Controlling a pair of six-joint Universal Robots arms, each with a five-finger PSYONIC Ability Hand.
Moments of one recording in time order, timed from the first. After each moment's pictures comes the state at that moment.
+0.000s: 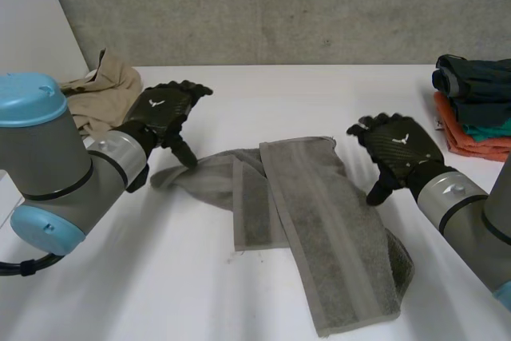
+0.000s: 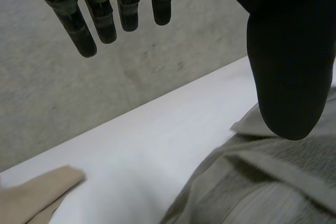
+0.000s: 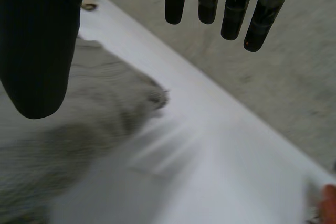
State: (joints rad) left arm 4.35 -1.99 -1.48 3.33 -1.36 3.23; right arm 1.85 -1.31 1.77 -0.23 1.31 2.77; left_hand 0.20 0.21 0.22 0.21 0.05; right_hand 0.20 0.22 0.22 0.24 0.06
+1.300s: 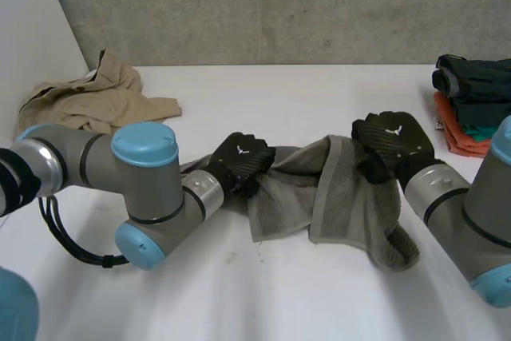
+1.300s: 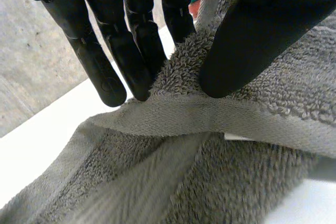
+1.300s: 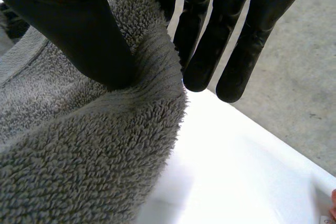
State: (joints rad) left arm 4.13 -2.34 -1.24 3.34 -1.30 3.44; right arm 1.91 -1.27 1.72 -0.27 1.39 2.87; left_hand 1.13 1.19 1.18 1.19 0.97; right_hand 0.99 1.18 1.18 1.19 0.99
